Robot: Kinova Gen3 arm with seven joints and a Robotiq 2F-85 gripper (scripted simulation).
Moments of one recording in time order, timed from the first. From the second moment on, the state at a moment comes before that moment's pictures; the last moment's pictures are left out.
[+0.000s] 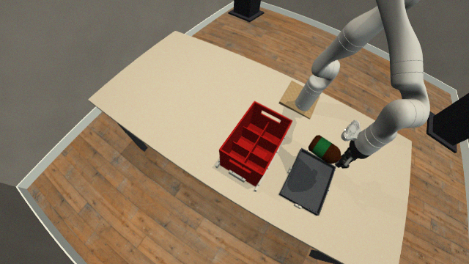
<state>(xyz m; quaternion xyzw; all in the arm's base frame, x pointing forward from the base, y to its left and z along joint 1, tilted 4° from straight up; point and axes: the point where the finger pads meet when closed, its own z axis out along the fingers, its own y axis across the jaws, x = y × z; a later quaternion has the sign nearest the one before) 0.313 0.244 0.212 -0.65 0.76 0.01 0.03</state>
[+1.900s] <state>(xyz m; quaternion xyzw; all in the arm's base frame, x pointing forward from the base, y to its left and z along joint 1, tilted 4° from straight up) 0.313 0.244 0.212 -0.55 0.83 0.02 0.03</state>
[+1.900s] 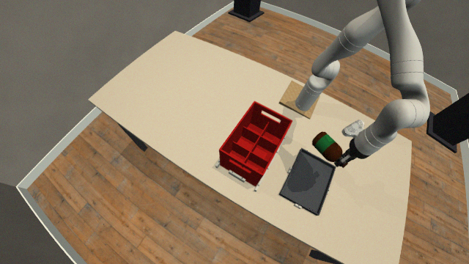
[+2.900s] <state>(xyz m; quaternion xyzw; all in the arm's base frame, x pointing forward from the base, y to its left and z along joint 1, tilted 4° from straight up) 0.314 0.244 0.212 -0.54 0.84 0.02 0.03</state>
